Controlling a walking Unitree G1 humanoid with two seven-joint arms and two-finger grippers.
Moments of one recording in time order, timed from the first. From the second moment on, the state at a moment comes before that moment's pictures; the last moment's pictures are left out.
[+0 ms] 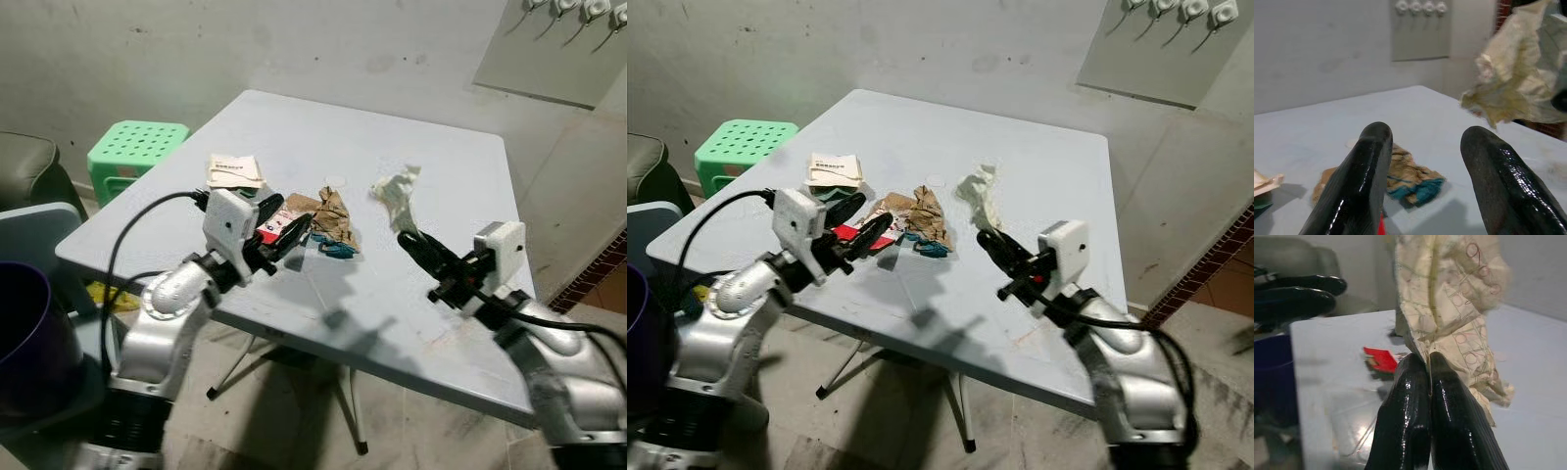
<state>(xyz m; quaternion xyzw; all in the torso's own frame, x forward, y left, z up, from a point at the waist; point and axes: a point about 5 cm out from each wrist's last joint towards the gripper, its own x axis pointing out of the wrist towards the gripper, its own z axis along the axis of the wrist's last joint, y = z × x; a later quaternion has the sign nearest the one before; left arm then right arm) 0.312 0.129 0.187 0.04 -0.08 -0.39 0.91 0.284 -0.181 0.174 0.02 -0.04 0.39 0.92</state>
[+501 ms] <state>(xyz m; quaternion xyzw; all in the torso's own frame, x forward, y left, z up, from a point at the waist) 0.300 0.122 0.226 0.06 -0.09 -0.54 0.83 0.272 -0.183 0.205 0.02 0.00 0.54 0.84</state>
